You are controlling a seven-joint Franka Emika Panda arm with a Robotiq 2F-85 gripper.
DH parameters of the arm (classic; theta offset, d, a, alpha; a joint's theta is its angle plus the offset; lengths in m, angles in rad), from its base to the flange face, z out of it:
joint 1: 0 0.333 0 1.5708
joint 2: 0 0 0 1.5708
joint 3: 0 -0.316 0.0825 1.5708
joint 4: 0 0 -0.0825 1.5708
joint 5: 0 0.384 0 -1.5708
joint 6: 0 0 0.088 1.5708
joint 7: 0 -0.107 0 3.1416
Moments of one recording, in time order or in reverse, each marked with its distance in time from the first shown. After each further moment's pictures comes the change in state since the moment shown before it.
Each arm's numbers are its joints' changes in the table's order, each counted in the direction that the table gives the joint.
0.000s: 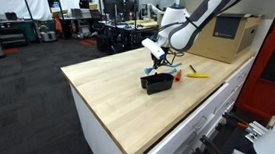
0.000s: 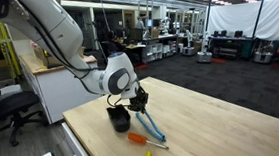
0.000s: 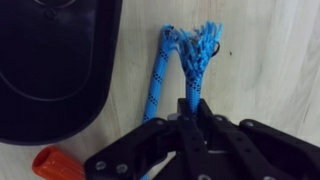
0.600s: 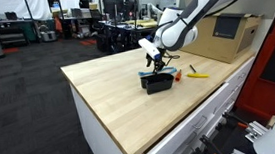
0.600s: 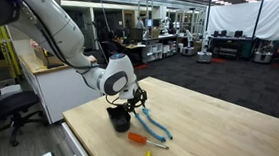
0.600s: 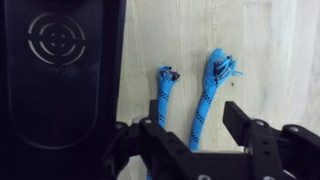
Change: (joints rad) arm 0.054 -0.032 -0.003 -0.016 0.277 -0.013 0.120
